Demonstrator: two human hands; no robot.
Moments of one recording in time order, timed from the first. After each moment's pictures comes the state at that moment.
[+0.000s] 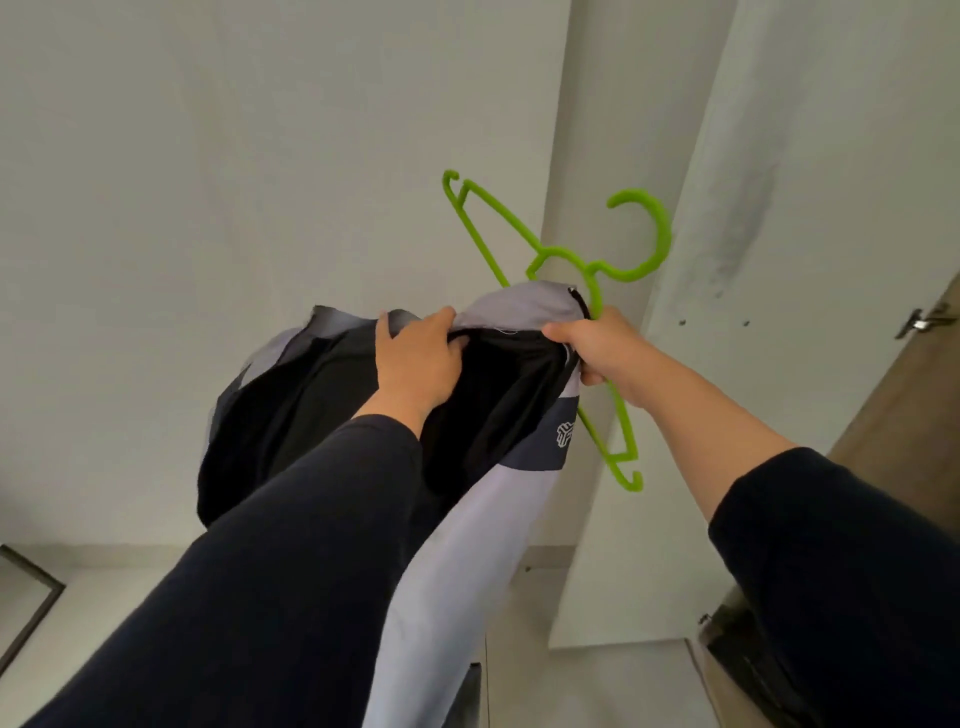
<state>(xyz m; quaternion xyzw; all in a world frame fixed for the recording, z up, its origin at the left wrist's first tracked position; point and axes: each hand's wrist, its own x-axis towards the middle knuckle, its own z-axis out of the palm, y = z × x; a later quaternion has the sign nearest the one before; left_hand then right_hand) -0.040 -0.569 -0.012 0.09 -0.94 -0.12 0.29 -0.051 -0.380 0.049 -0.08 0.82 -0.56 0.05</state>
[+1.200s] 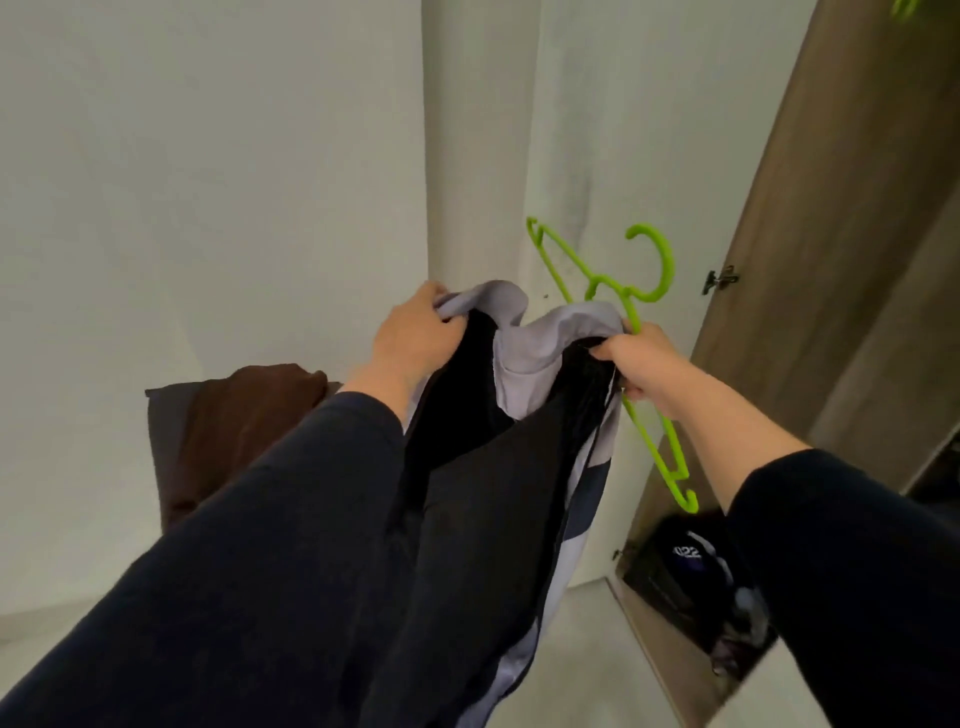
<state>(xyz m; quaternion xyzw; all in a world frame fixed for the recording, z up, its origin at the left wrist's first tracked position) 0.030 -0.459 0.037 0.00 -0.91 -0.37 0.20 0.055 -0.232 0.053 0.07 0.85 -0.52 -0.03</state>
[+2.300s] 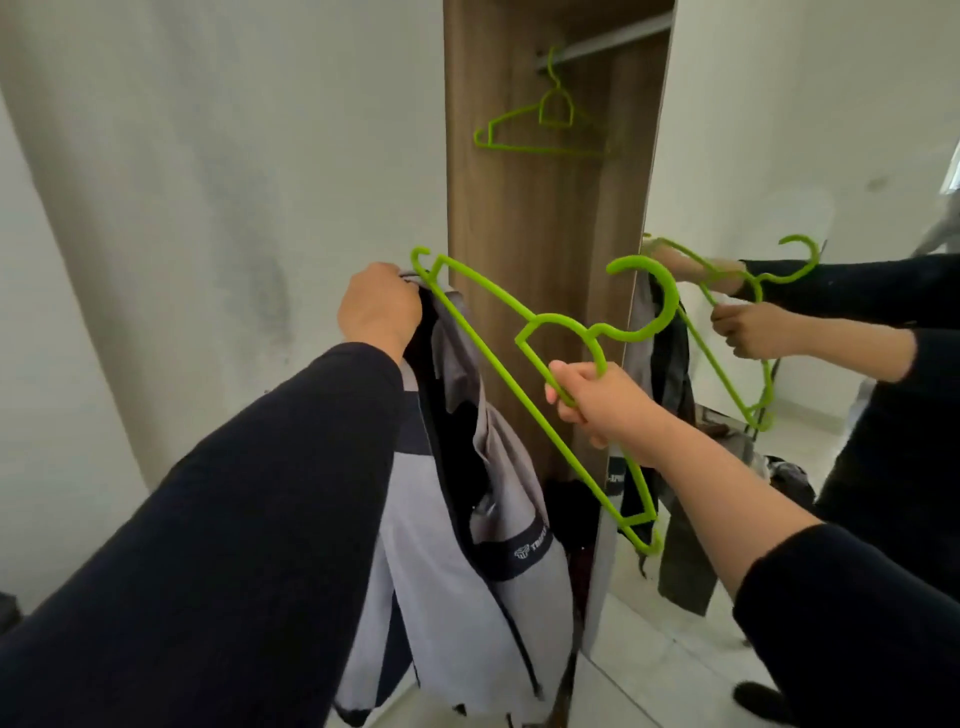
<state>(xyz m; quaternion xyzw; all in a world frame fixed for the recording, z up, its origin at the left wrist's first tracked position) -0.040 -0.156 0.142 -0.13 -0.88 -0.40 0.24 0.126 0.011 0.089 0.11 0.84 -0.51 -0.15</state>
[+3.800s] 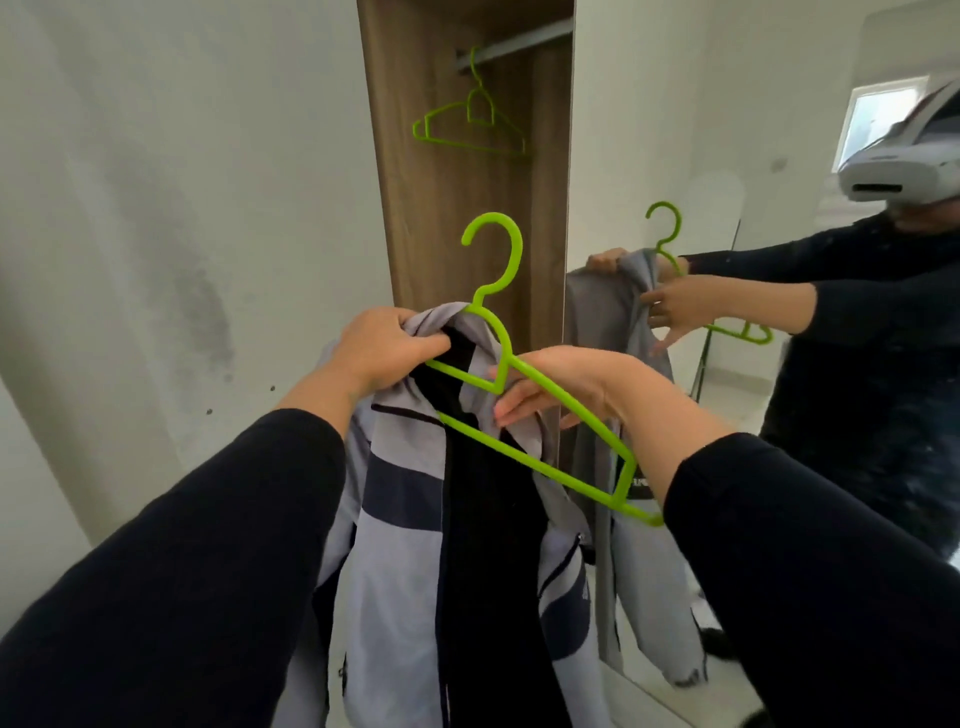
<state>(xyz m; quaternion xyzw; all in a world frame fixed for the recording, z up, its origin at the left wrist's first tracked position) 0.013 -0.142 0.121 -0.36 -0.84 -0.40 0.11 0.144 0.024 0.120 0.12 0.83 -0.54 0.05</state>
